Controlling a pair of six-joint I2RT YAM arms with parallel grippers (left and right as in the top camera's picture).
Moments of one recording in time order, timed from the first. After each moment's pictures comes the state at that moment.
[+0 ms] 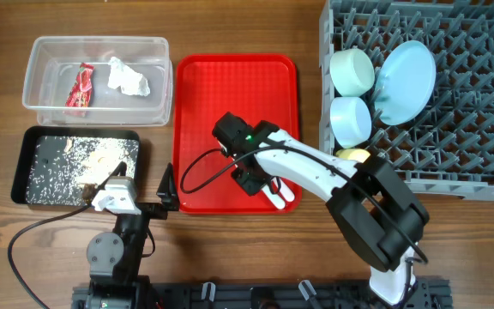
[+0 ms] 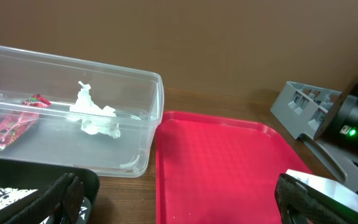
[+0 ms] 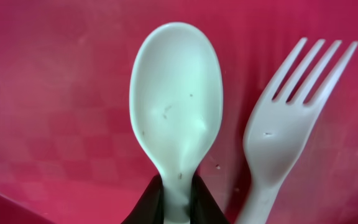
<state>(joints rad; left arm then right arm) -0.08 0.01 0.01 -0.07 0.05 -0.22 0.80 2.00 1.33 -0.87 0.02 0.06</state>
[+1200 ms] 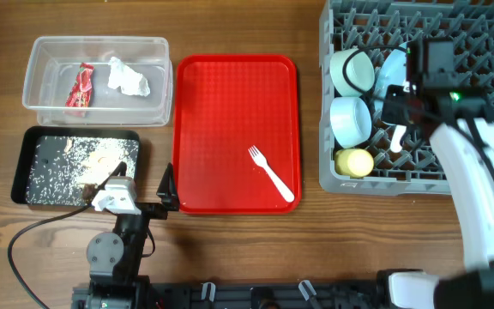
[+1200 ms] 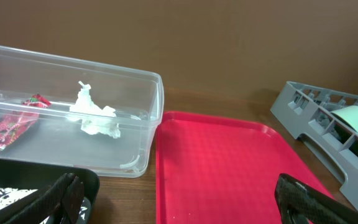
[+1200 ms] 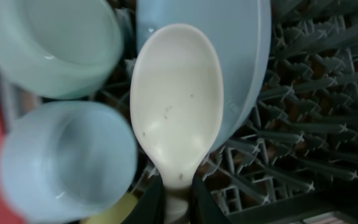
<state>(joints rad) -0.08 0.01 0.01 -0.07 0.05 -0.22 0.03 1.50 1.34 -0.97 0.27 0.20</state>
